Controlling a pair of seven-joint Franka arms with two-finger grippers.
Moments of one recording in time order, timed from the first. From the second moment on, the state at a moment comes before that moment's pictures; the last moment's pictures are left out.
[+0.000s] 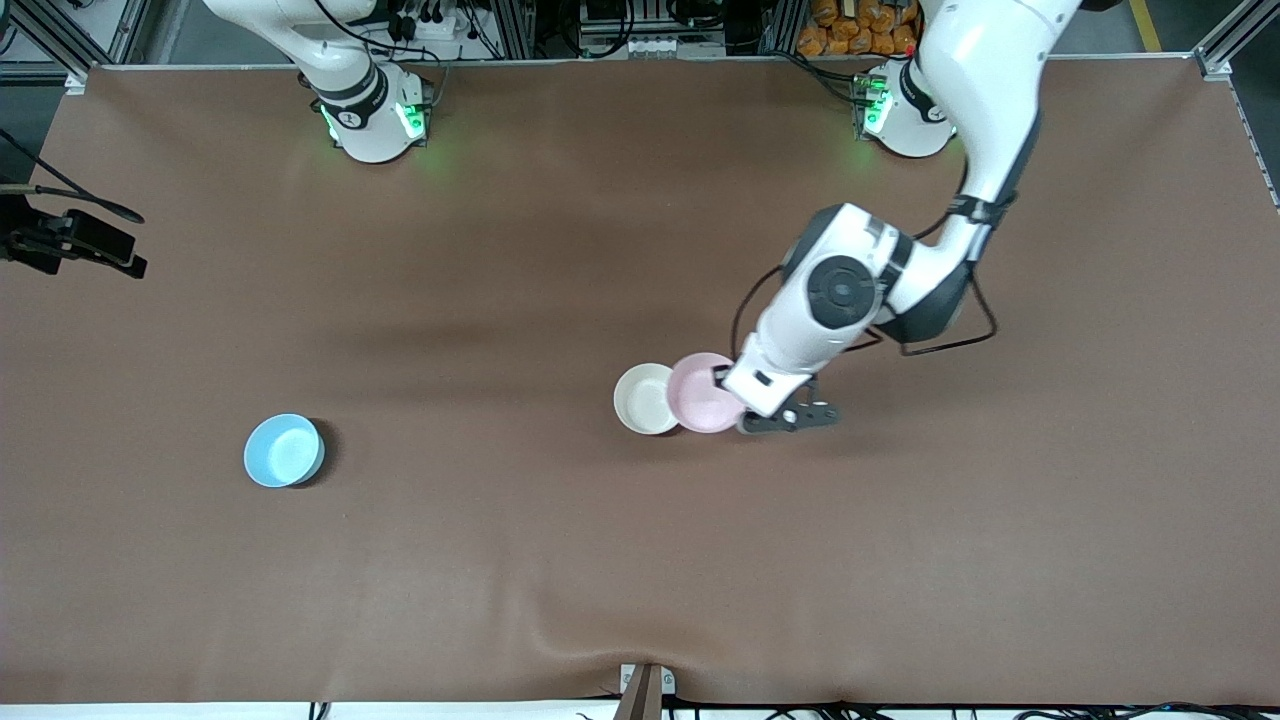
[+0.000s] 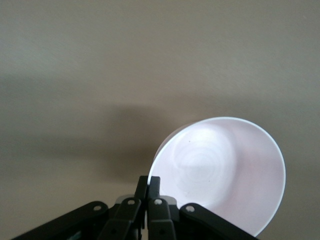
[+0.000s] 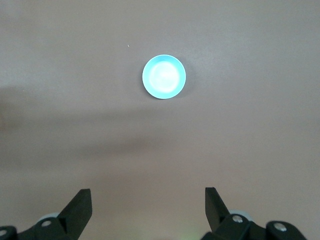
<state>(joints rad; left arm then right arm) -0.38 0.56 -0.24 -1.61 -0.02 2.20 -0.70 0.02 0.02 -0.09 -1.54 0.02 1.50 0.00</state>
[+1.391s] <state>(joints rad) -0.44 0.72 -0.24 -1.52 -0.03 2.31 -0.73 0.03 0.11 -0.09 -1.54 0.02 1.53 0.00</state>
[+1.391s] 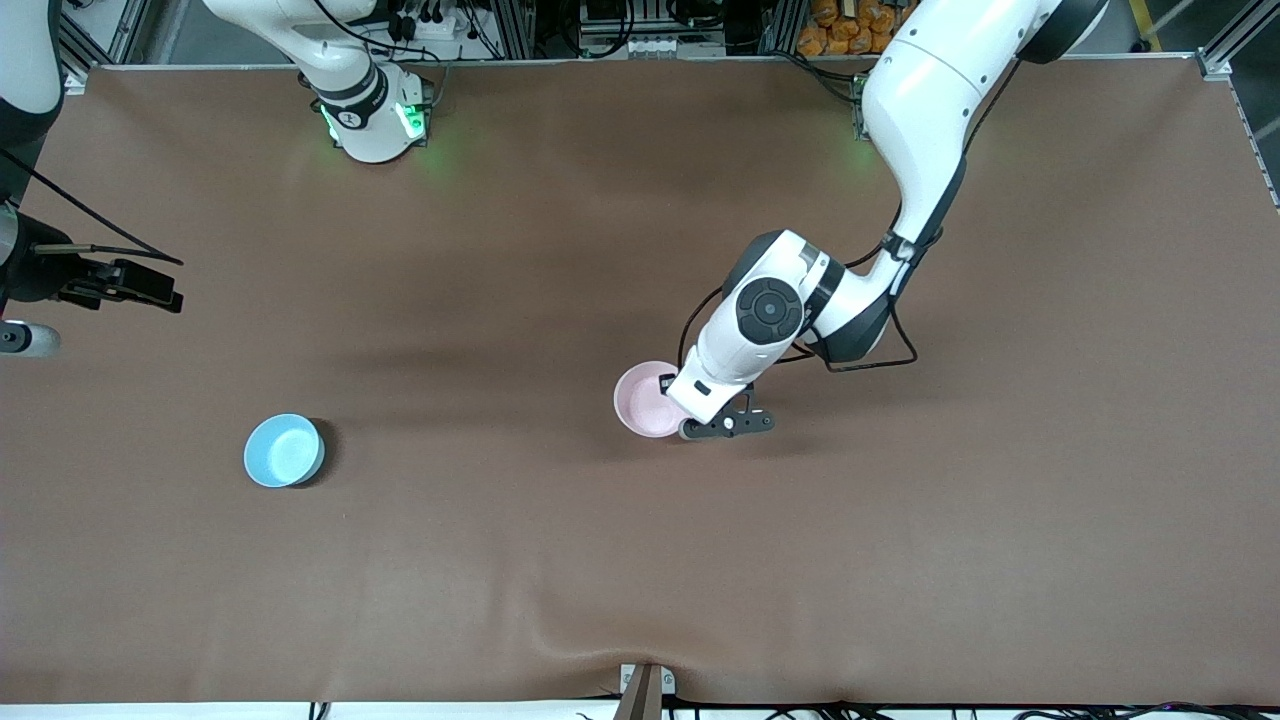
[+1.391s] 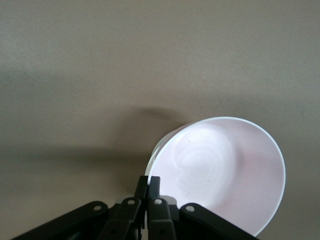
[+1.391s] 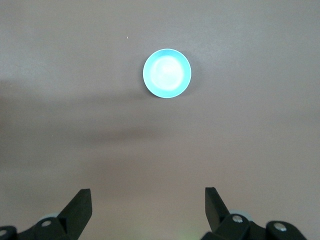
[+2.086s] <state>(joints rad) -0.47 0.73 -0.24 -1.52 -0.03 2.33 -0.73 0.03 0.12 -0.09 -1.54 0.02 1.54 0.00</state>
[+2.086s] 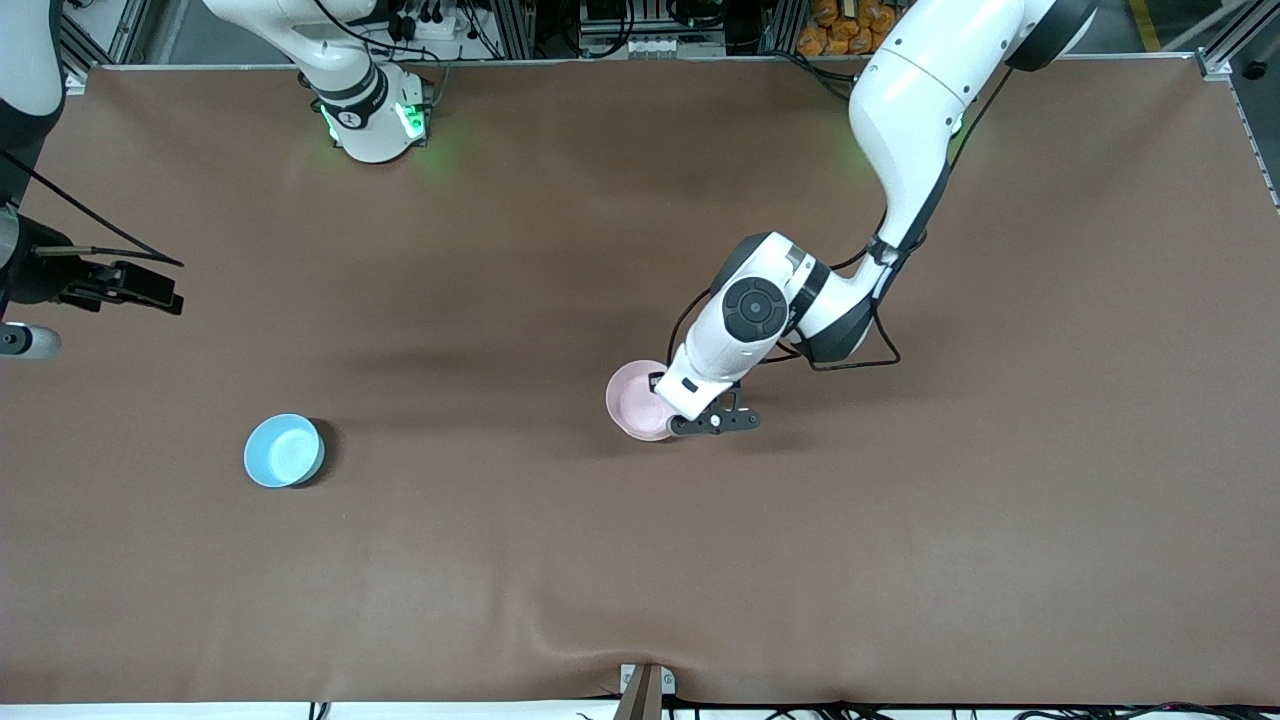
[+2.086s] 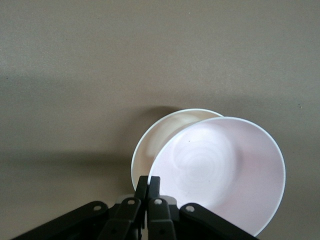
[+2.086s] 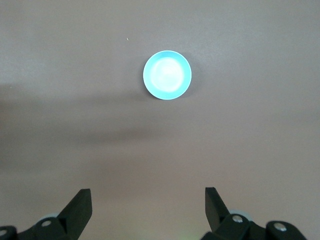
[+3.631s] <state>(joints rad) -0.46 0.74 -0.23 -1.49 -0.03 2.34 -0.73 0.07 0.22 -0.08 -1.54 0.02 1.63 0.00</state>
